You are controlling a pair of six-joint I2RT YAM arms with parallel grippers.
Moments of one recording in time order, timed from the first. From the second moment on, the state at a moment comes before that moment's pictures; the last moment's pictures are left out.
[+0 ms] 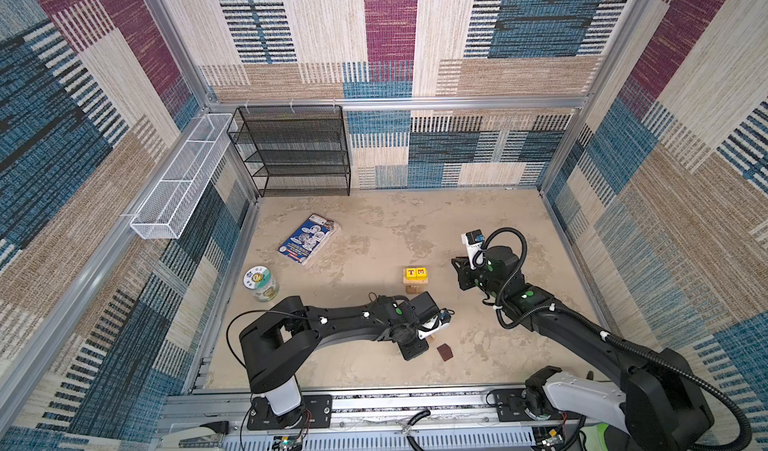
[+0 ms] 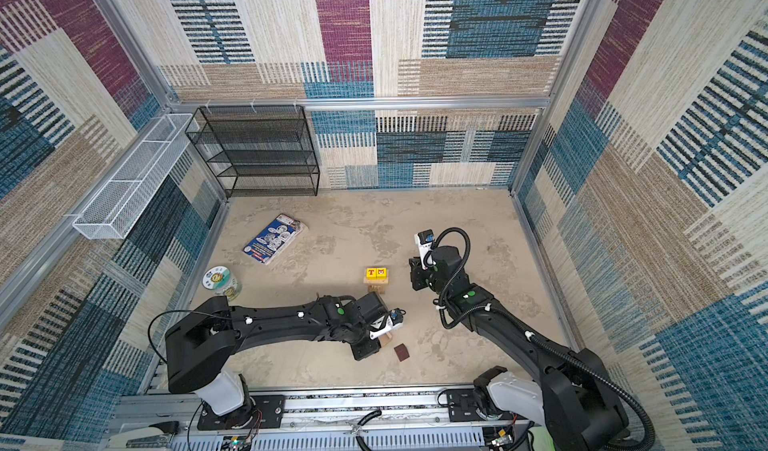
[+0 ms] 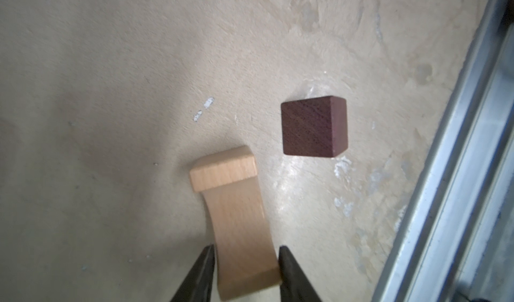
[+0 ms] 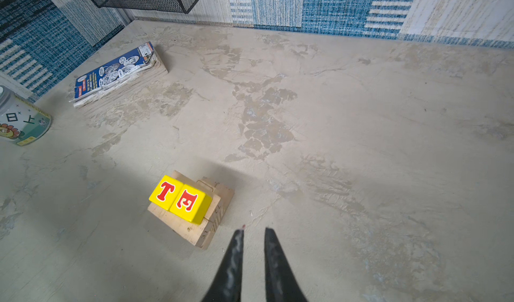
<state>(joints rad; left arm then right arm) -1.10 1.70 1.01 -0.54 0.08 0.08 0.47 1.15 0.62 0.02 -0.04 0.16</state>
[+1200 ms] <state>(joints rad) -0.79 1.33 1.32 -0.40 0.25 0.20 0.47 1.01 0.95 0.15 -0.15 0.20</state>
